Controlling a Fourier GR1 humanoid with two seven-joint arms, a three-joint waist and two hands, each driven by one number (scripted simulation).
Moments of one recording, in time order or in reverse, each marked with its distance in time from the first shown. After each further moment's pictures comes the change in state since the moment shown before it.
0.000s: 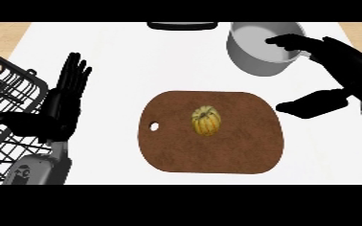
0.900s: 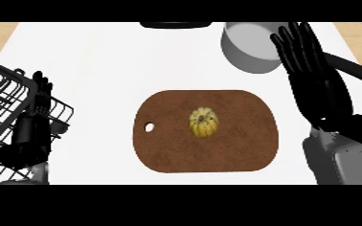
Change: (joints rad) left arm 0.164 0.064 0.036 -0.032 -0.166 0.162 -0.133; right arm 0.225 0.460 -0.171 -0.005 -0.347 -0.196 -0.648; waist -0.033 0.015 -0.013
